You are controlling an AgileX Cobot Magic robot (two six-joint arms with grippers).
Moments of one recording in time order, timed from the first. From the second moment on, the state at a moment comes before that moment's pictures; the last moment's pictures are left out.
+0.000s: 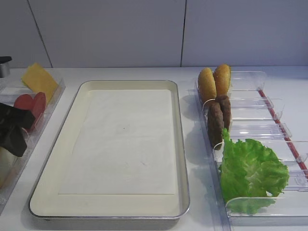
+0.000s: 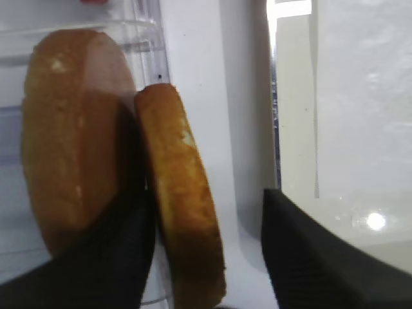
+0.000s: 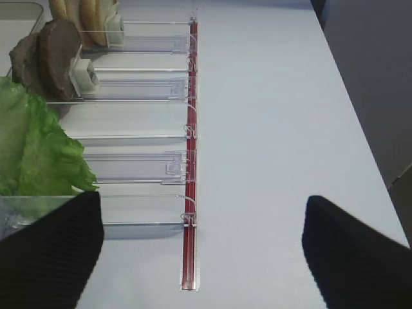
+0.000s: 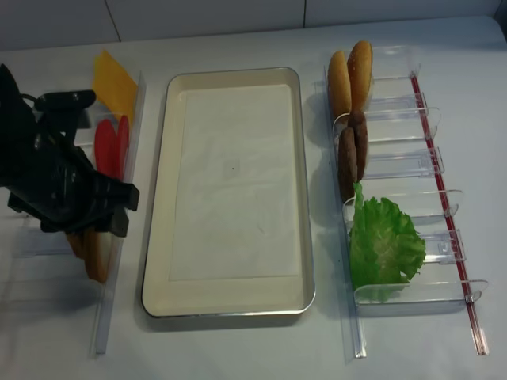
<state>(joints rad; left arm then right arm) -0.12 1.37 -0.92 -0.10 1.03 -0.01 0.00 -0.02 -0.47 0.03 1.14 0.02</state>
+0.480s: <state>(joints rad) -0.12 1.37 -0.92 -0.06 1.03 -0.04 0.00 -0.02 -0.47 0.03 1.14 0.02</state>
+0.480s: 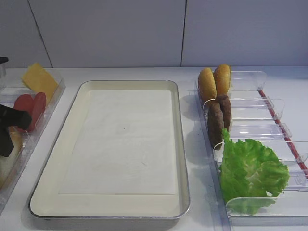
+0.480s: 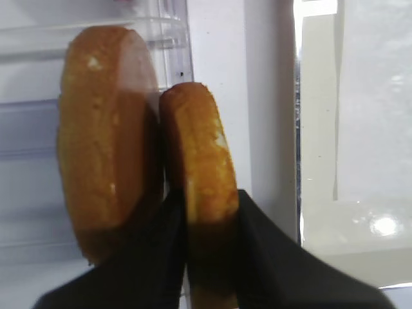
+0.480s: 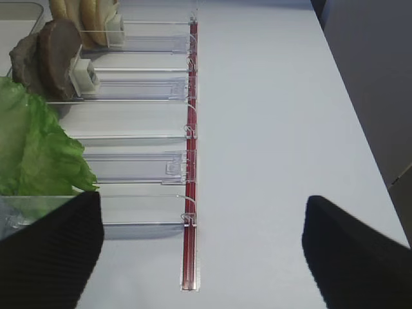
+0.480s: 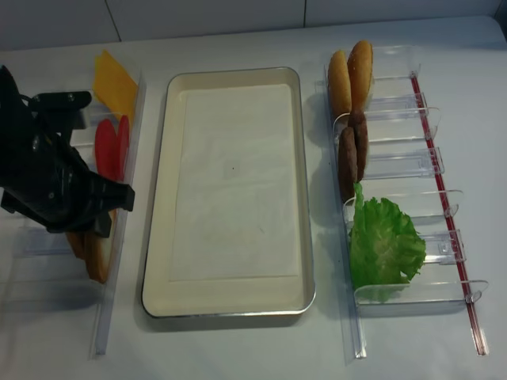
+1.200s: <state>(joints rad) -0.12 1.19 -0.92 -0.16 1.13 -0.04 0.00 -0.02 -0.47 0.03 1.14 0.02</state>
